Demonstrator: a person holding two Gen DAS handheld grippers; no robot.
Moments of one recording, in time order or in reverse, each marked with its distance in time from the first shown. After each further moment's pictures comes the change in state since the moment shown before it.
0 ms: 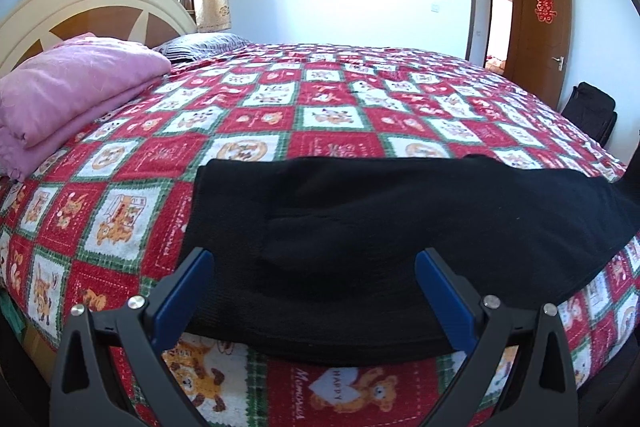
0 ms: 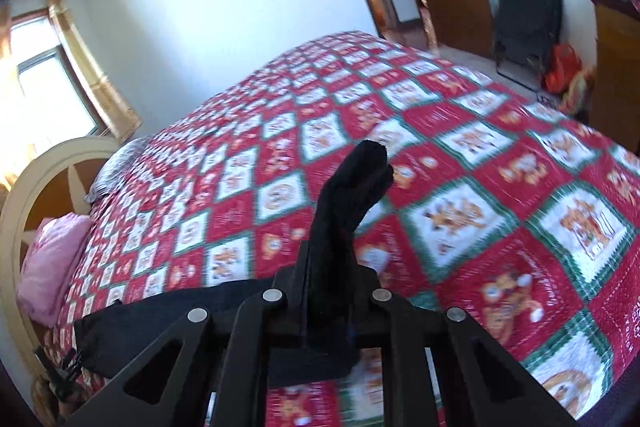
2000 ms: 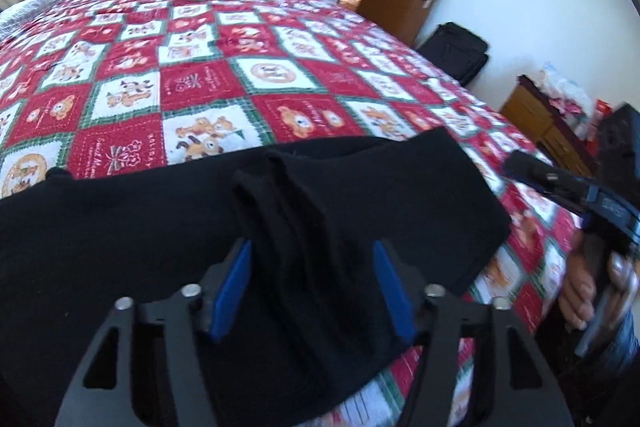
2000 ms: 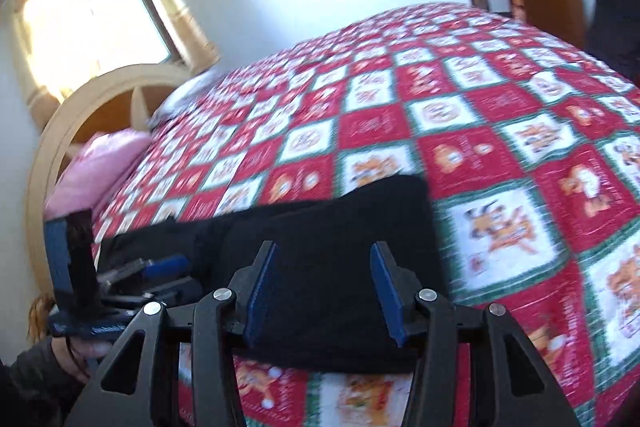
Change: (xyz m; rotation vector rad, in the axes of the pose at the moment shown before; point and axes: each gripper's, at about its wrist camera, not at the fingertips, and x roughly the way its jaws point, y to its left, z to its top) left arm 0.060 -0.250 0.037 0.120 0.281 -0.531; right arm 0.069 0.111 -0.097 -0.148 0.079 0.194
